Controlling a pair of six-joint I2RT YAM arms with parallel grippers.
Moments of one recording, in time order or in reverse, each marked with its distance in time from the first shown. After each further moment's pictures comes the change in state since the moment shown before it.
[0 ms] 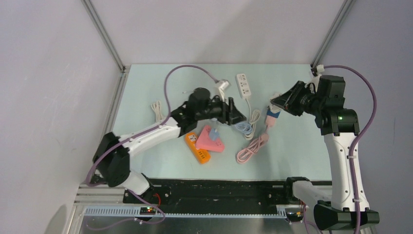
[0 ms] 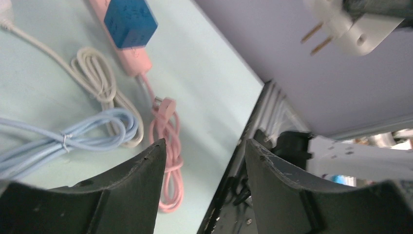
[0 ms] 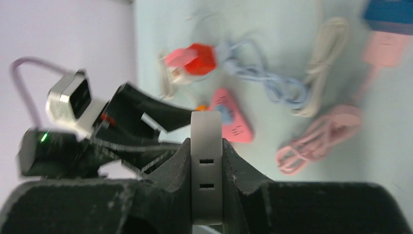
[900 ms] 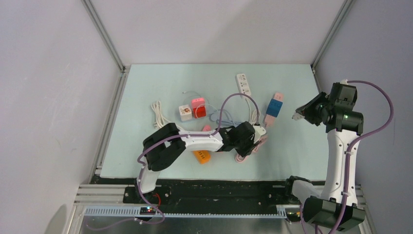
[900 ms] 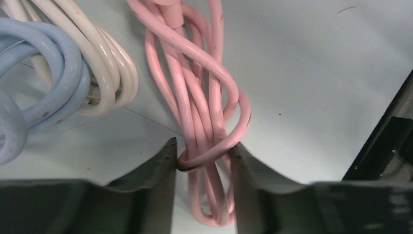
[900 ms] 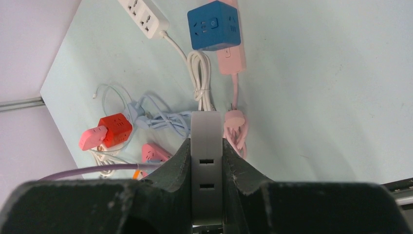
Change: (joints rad) left arm -0.335 0.541 0.221 -0.298 -0.366 0.476; right arm -0.265 0.014 -0.084 -0.139 0.330 -0.035
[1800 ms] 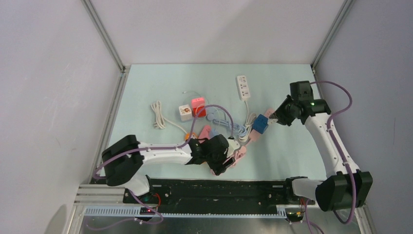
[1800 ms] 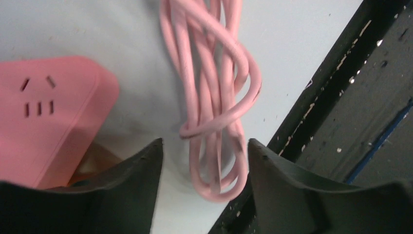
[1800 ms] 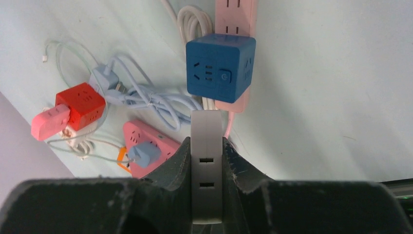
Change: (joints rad) left arm -0.033 -0.461 -0.457 -0.142 -0.031 -0.015; right arm 0.370 0.183 -0.119 0.092 0.137 0.233
